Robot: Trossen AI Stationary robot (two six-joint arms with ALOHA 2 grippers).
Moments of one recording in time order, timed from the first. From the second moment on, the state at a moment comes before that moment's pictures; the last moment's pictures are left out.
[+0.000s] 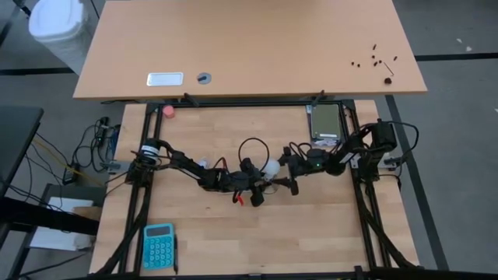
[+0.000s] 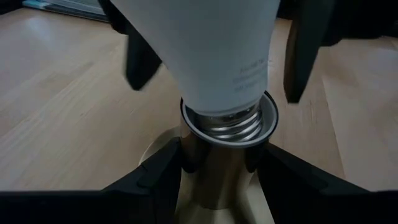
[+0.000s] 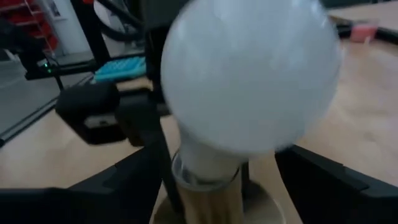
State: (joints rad) left arm -0.14 2.06 0.96 0.68 -0.36 -0.27; right arm -0.06 1.79 0.27 1.35 -0.15 0.12
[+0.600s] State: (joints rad) left arm -0.14 2.06 0.96 0.68 -0.34 -0.26; right arm -0.19 1.86 0.36 1.42 -0.51 0.16
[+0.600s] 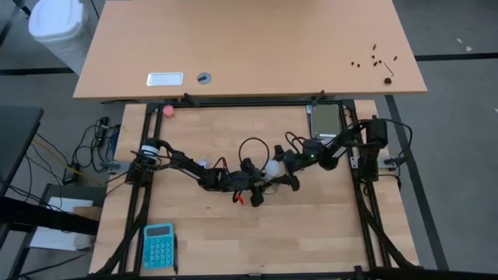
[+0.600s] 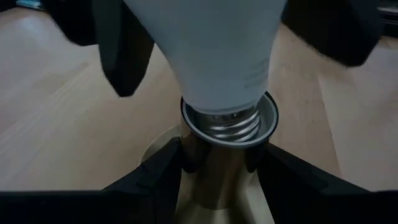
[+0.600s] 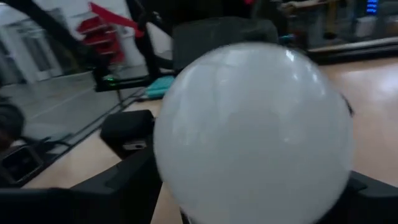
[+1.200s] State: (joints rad) left arm -0.14 2.06 0.96 0.69 -0.30 -0.24; right arm -0.24 1.88 0.37 1.44 -0.71 0.01
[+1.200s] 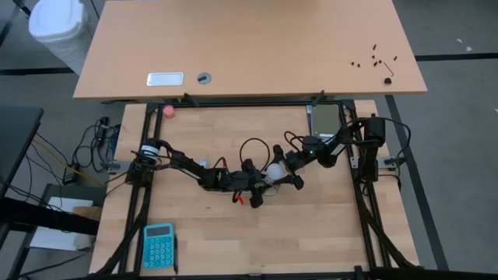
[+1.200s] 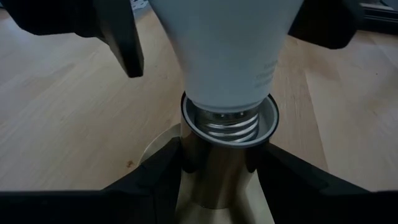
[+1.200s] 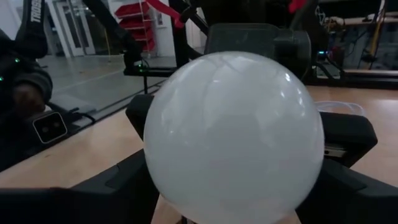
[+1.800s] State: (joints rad) left arm -0.14 2.06 0.96 0.69 -0.30 -0.25; right arm -0.20 1.88 0.39 1.43 -0.66 0.03
